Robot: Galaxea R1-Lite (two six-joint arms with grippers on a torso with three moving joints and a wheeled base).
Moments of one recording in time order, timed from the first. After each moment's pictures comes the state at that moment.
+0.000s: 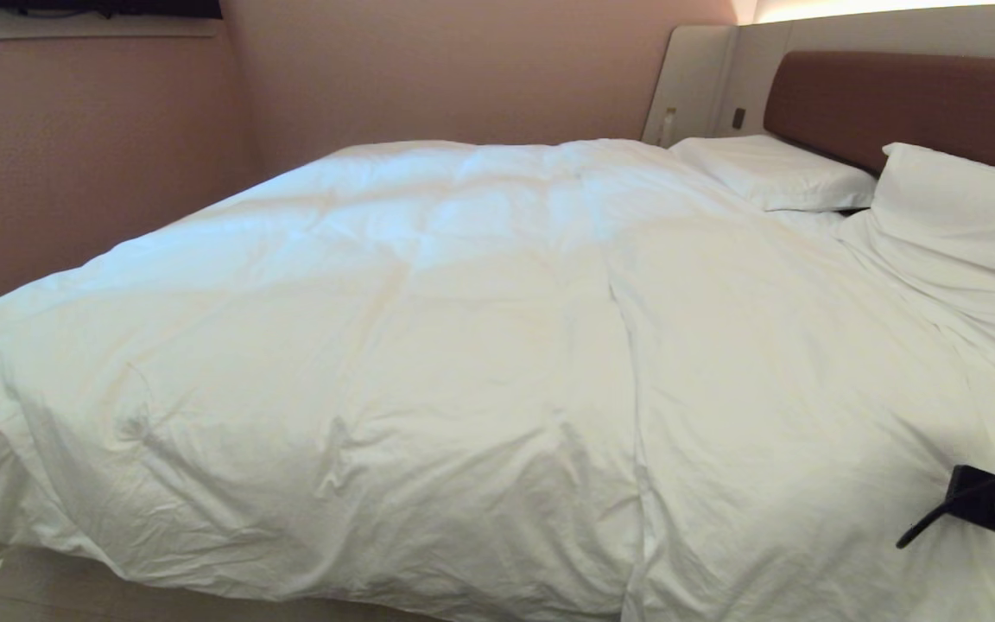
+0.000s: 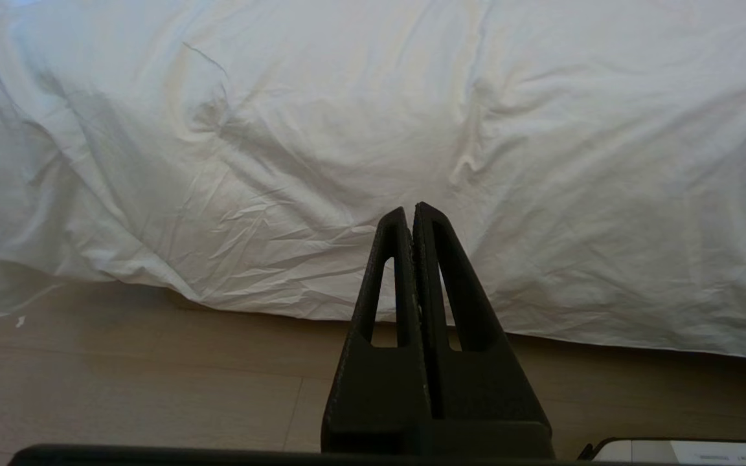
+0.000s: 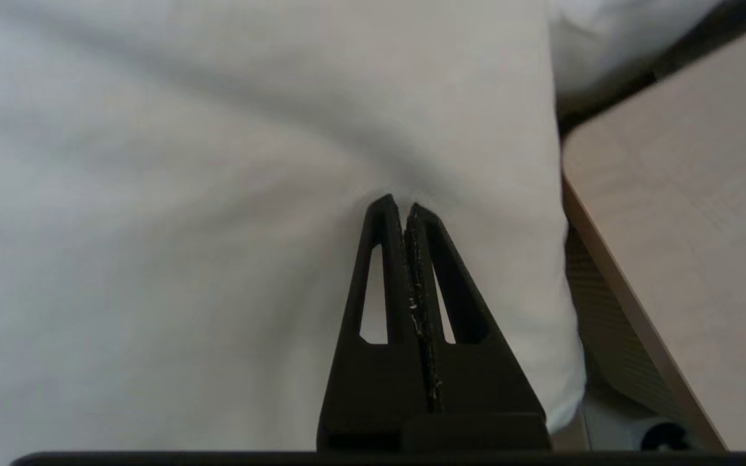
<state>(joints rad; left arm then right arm) 0.00 0.00 0.00 0.01 0.01 0.03 -0.37 1.70 -0.44 -0.54 -0.13 0.18</state>
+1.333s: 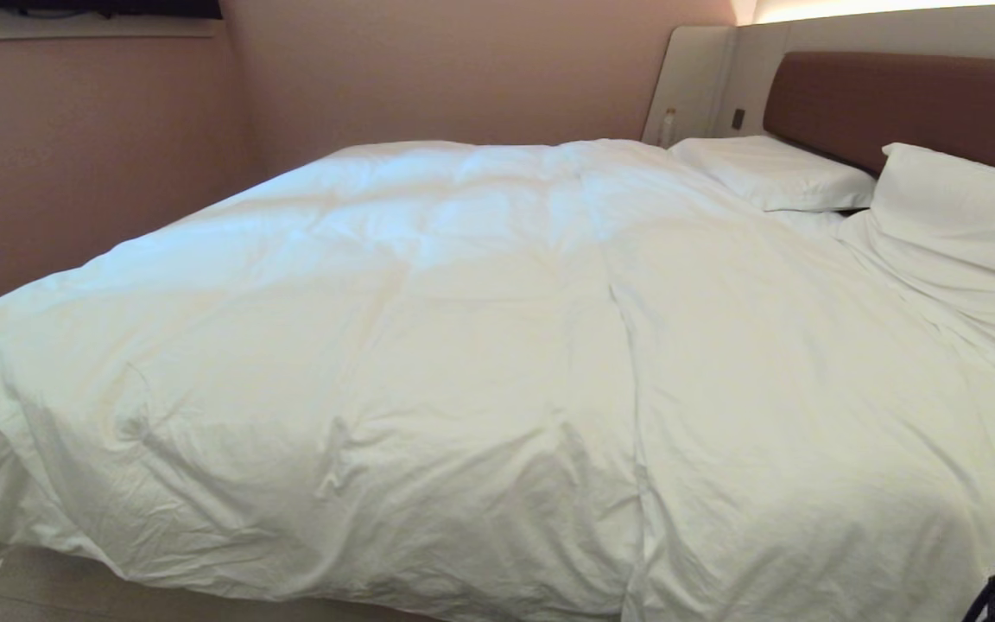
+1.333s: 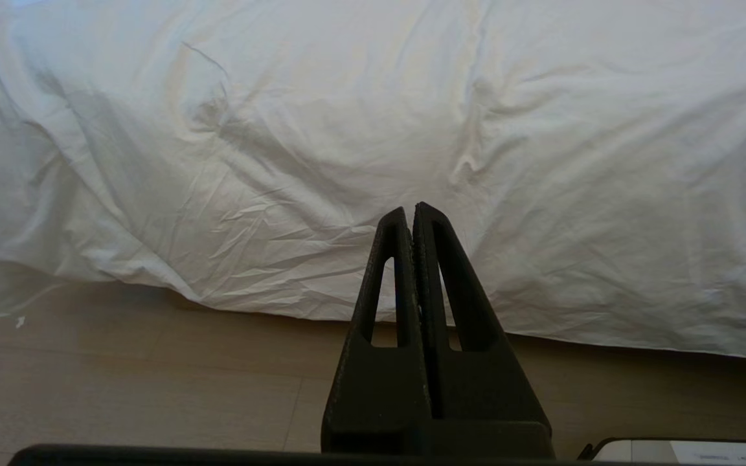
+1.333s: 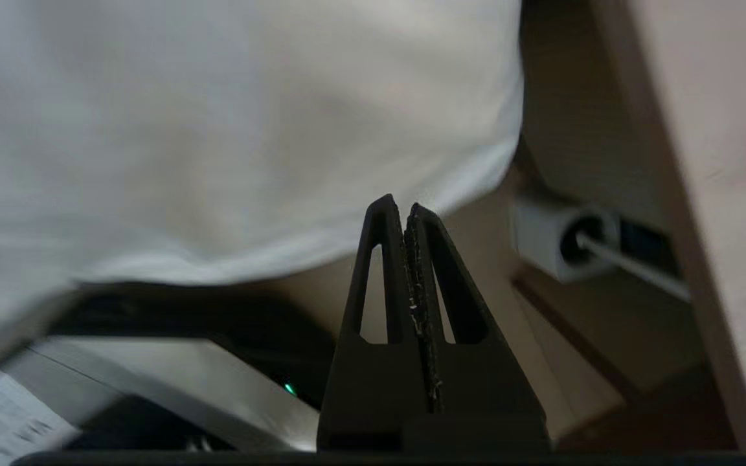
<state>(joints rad) 0.00 0.00 0.00 0.01 0.01 0.03 -0.44 1.62 -0.32 -0.18 -0.13 0.11</state>
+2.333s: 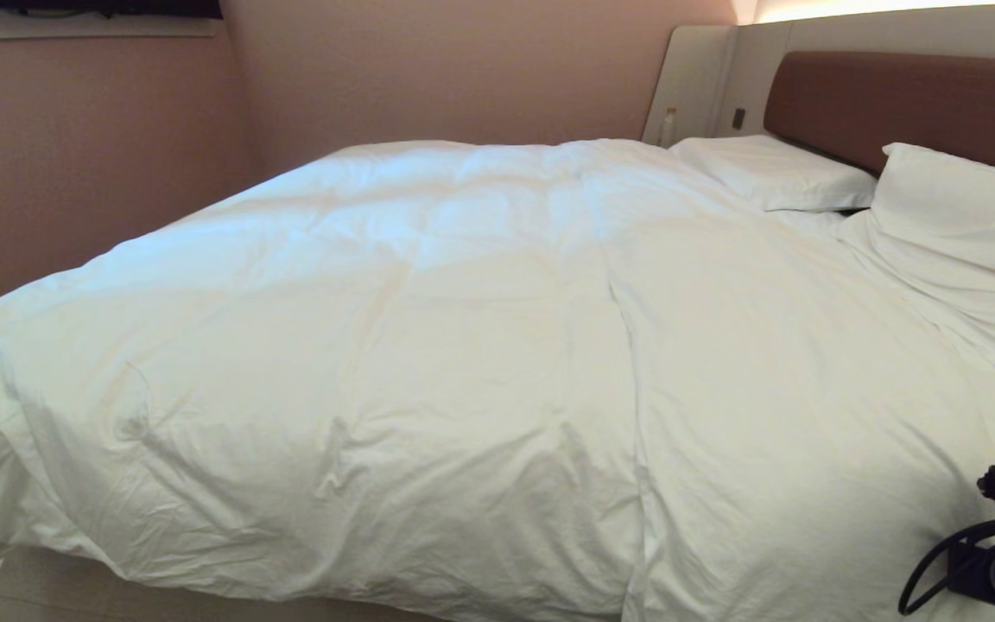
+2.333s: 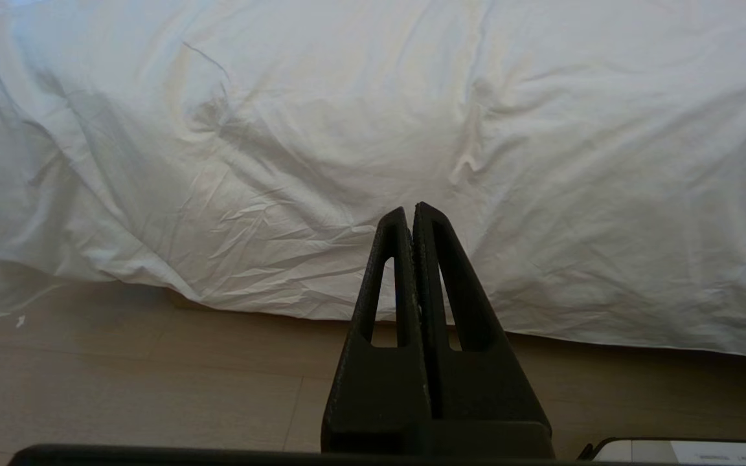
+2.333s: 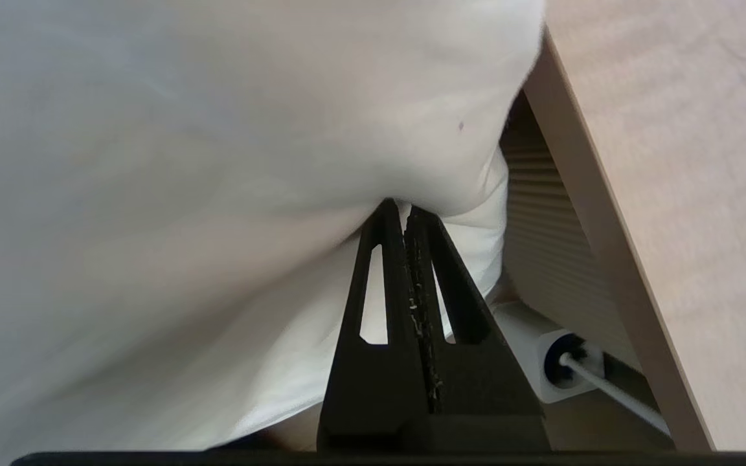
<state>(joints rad) 0.00 0.00 0.00 0.01 0.01 0.03 -0.48 1.99 -0.37 -0.67 -0.19 0.02</state>
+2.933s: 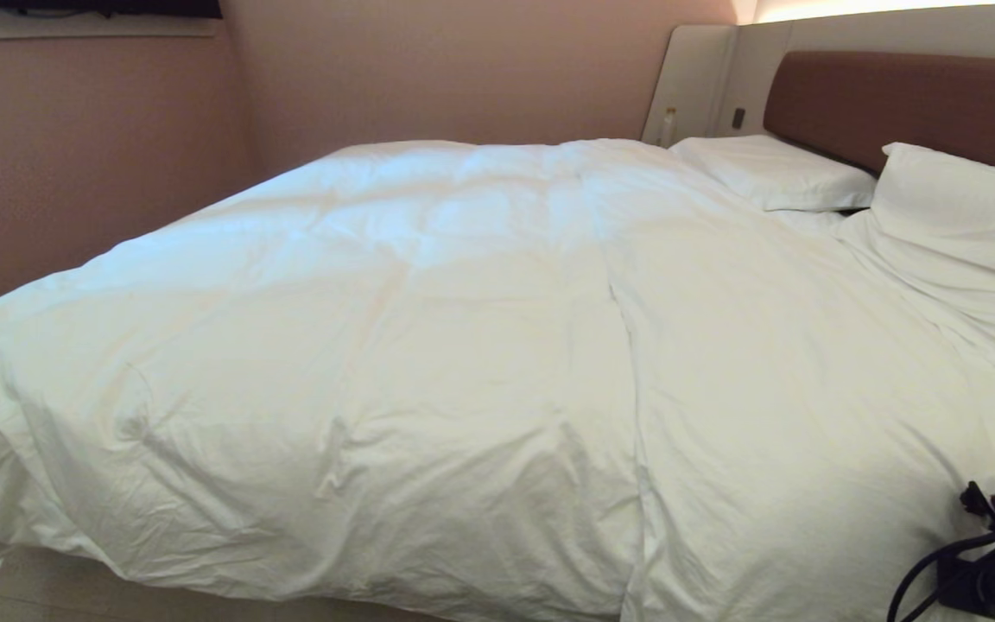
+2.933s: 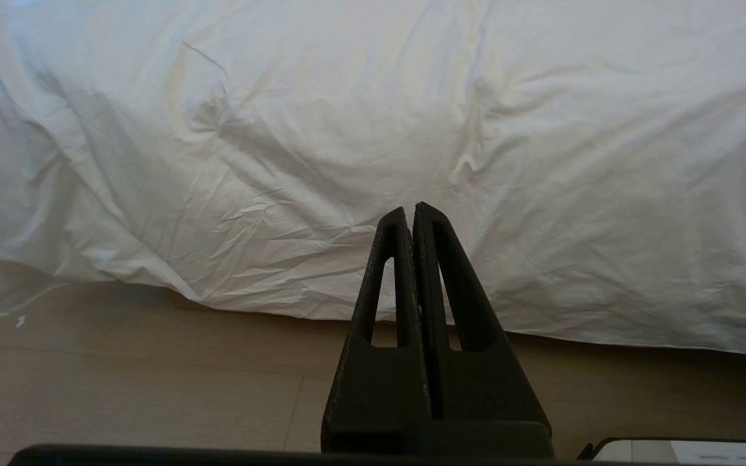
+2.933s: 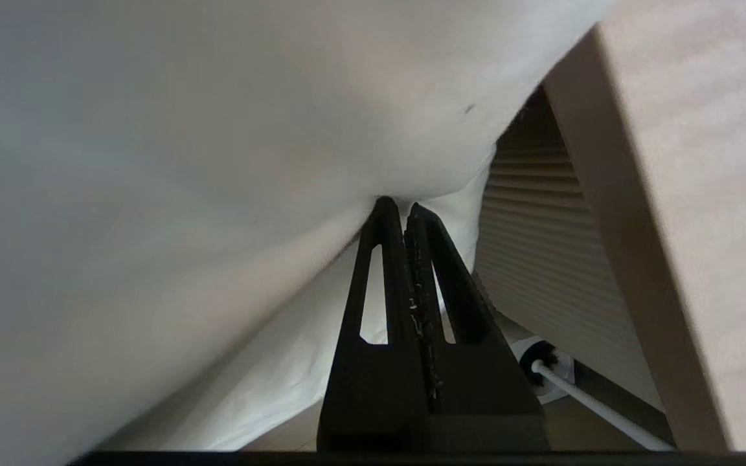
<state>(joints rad) 0.00 0.00 0.00 0.01 0.01 0.03 -0.47 2.13 -0.35 -0.82 -0.25 -0.03</state>
